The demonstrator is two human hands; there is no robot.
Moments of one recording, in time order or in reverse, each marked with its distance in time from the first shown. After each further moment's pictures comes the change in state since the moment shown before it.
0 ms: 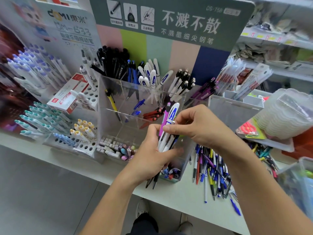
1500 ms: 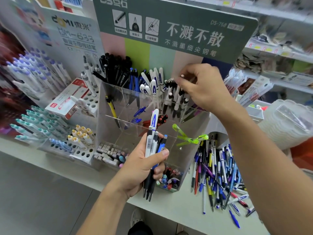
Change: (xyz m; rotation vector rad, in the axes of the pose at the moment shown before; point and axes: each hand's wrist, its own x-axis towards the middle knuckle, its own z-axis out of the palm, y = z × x) left_hand -0.003 -0.005 -0.012 -0.555 -0.067 -0.048; right_hand 0.086 -0.027 -0.050 -0.486 0.444 -0.366
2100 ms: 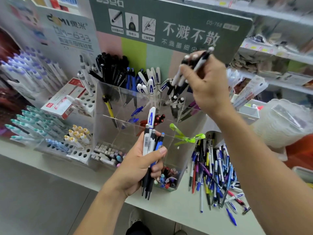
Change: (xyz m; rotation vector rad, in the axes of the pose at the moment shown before) left_hand 0.000 0.003 0.003 -0.028 -0.024 0.005; right_hand -0.011 -0.001 0.002 0.396 0.299 -0.070
